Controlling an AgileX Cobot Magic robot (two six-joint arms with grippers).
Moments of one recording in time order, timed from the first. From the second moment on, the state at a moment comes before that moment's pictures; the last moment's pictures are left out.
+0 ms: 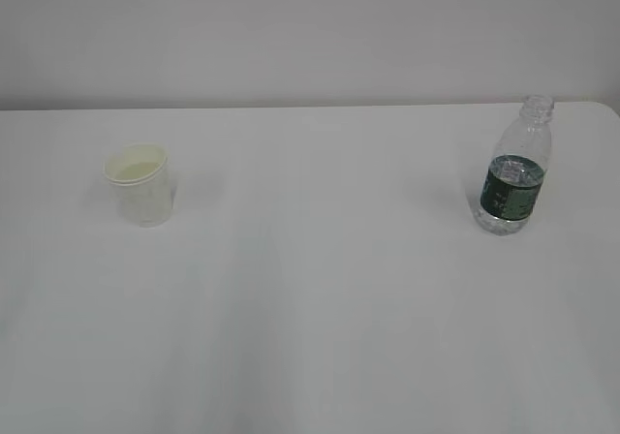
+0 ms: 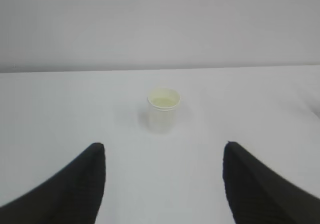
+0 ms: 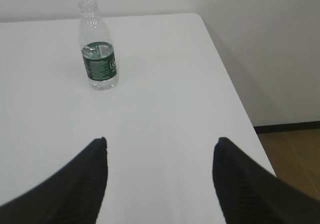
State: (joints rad) left arm -0.28 0.09 -0.53 0.06 0.78 -0.18; right arm -0.01 0.00 -0.54 -0.14 1.06 0.06
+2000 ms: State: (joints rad) left arm -0.28 0.08 -0.53 0.09 1.11 -0.18; right arm -0.01 -0.01 -0.51 -0.20 1.13 0.06
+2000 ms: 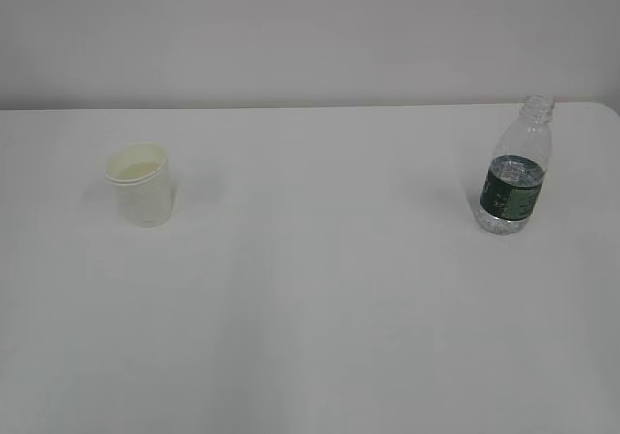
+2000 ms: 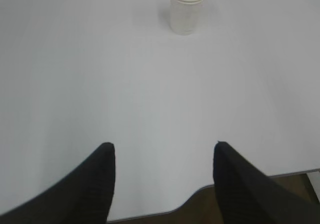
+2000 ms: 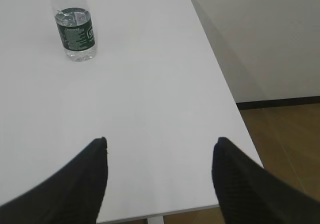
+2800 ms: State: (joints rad) left arm -0.28 0.08 -0.54 0.11 1.09 -0.18; right arm -0.01 -0.01 -0.50 -0.20 1.15 0.06
